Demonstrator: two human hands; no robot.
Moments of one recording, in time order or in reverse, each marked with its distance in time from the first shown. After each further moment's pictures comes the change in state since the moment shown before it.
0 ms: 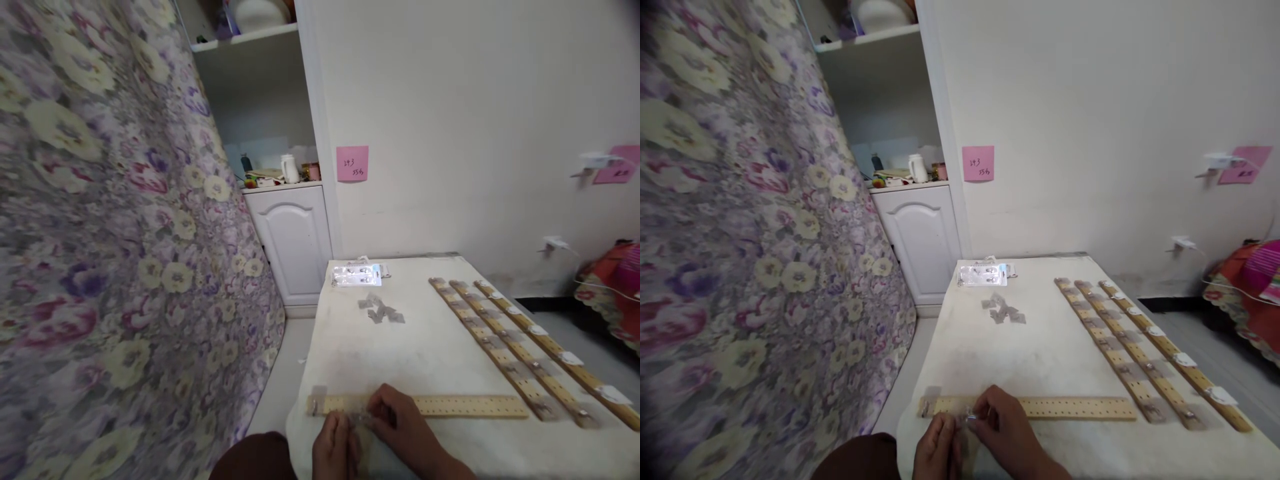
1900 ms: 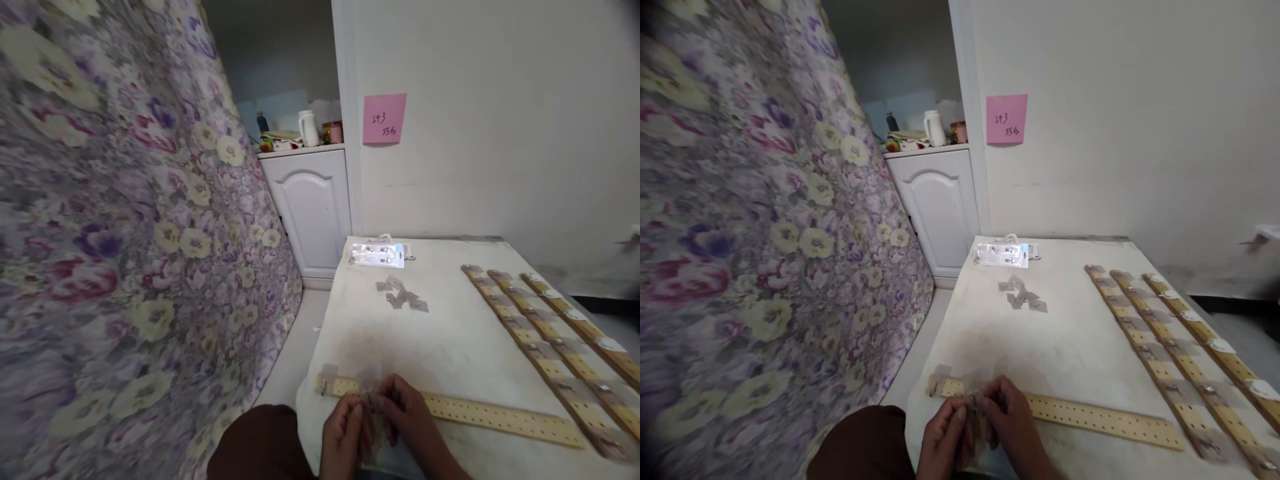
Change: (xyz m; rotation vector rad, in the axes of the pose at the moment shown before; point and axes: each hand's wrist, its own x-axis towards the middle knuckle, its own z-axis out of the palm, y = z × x) left_hand -0.006 0.011 0.006 -0.072 -0.129 -0.093; right_hand 0.014 0.026 0.026 0.513 -0.047 0.299
